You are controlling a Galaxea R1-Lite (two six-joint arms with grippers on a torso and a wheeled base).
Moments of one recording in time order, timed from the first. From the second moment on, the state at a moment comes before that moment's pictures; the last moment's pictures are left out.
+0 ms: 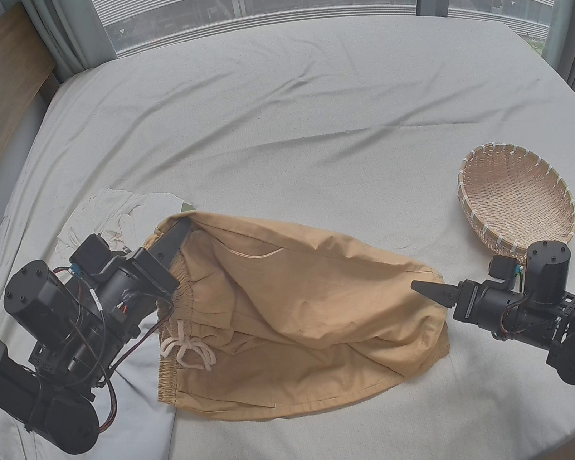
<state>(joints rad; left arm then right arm) -0.34 1.87 -0.53 -1.55 -0.26 -0.53 0.35 2.08 -0.33 -1.54 0.21 0.65</state>
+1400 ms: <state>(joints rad) -0.29 1.90 -0.43 -1.55 -0.26 -0.54 0.55 2.05 -0.16 -1.54 0.25 0.66</state>
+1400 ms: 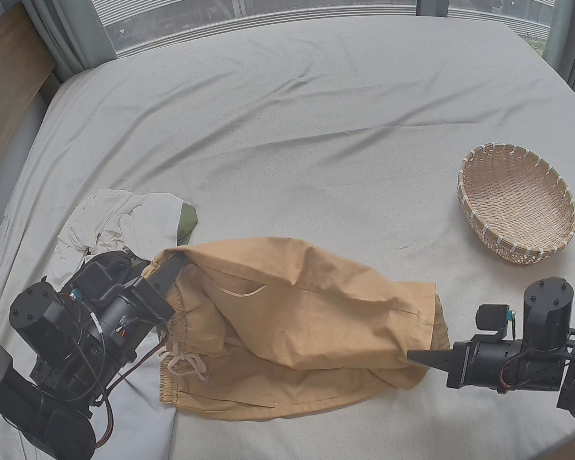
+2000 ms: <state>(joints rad) -0.27 1.90 -0.41 -1.55 -0.26 -0.53 0.44 2.13 -0.23 -1.54 0.24 0.64</state>
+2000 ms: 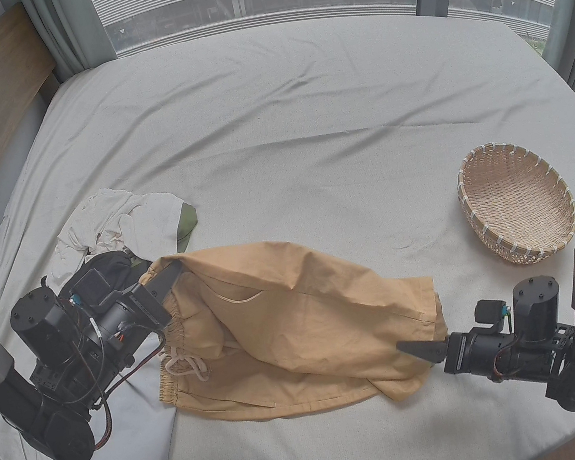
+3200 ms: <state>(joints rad) -0.27 1.90 -0.42 -1.55 -0.26 -0.53 0.45 2.12 -0.32 -1.54 0.24 0.69</state>
